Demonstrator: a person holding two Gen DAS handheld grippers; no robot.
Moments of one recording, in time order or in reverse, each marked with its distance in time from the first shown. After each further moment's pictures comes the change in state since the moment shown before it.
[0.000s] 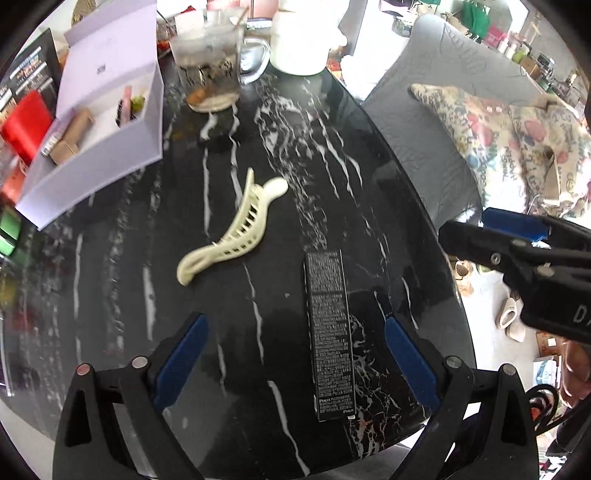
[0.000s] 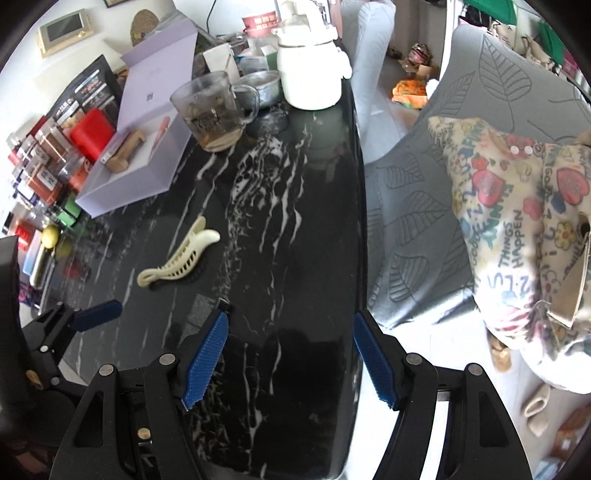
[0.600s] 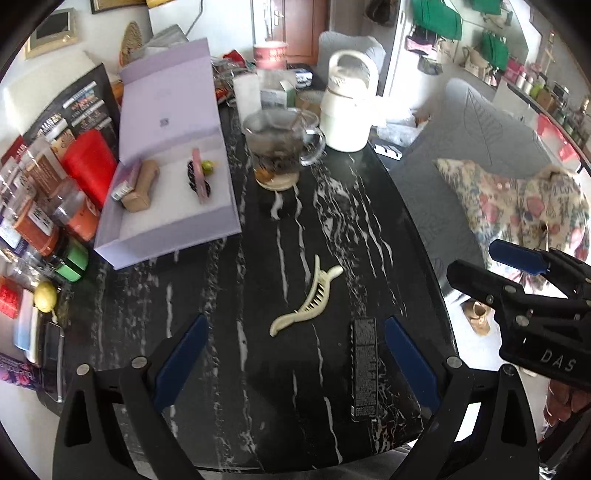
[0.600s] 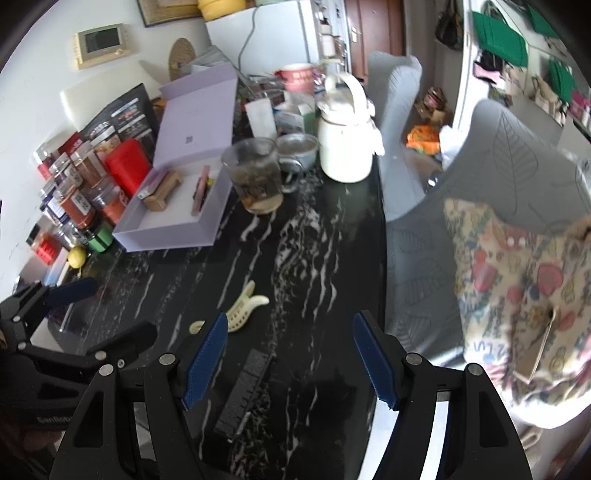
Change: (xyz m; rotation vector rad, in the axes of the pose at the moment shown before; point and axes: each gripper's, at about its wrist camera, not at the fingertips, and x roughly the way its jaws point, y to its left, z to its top) left arm -0.090 0.031 0.034 -0.051 -0.138 0.114; right arm -0.051 0.038 0.035 -0.053 -0.129 0.022
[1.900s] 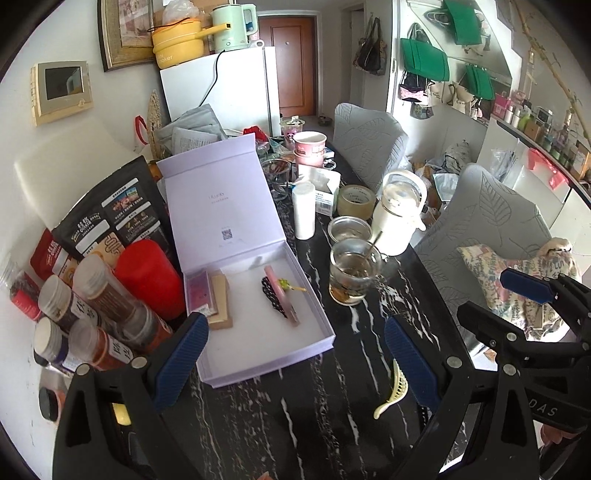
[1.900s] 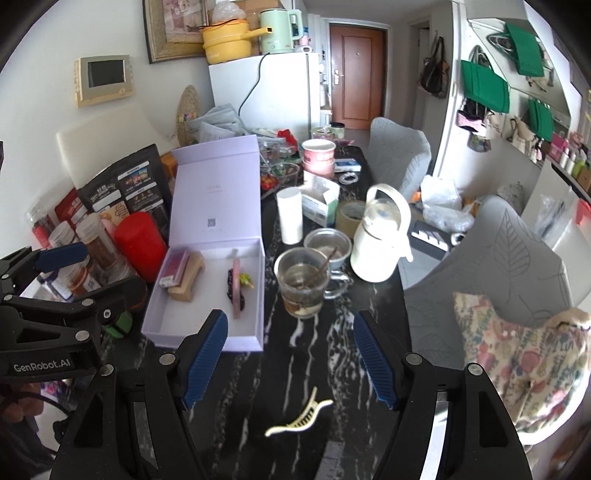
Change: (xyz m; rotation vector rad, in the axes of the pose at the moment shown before) left arm -0.089 0.126 0.118 0.079 -0.208 0.009; right arm -0.043 0.127 0.116 -0.016 -0.176 -0.118
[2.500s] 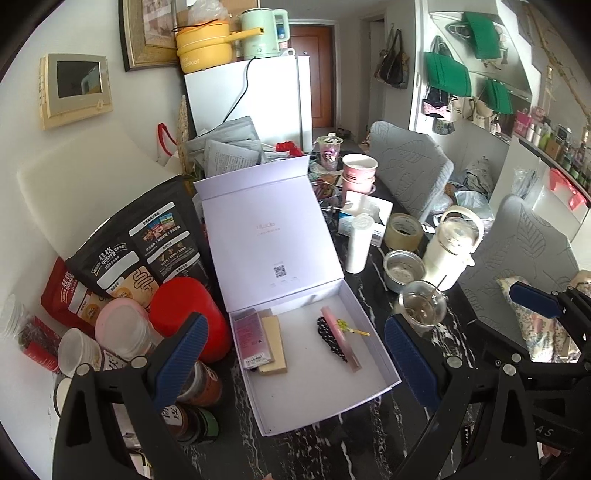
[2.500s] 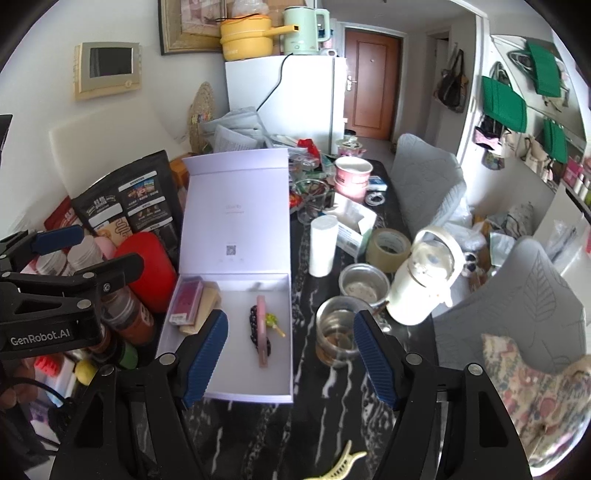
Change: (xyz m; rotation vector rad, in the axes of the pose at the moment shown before) left arm 0.035 0.092 0.053 -0.014 -0.048 0.032; right arm 0.054 0.066 0.063 -0.035 -0.028 -0.015
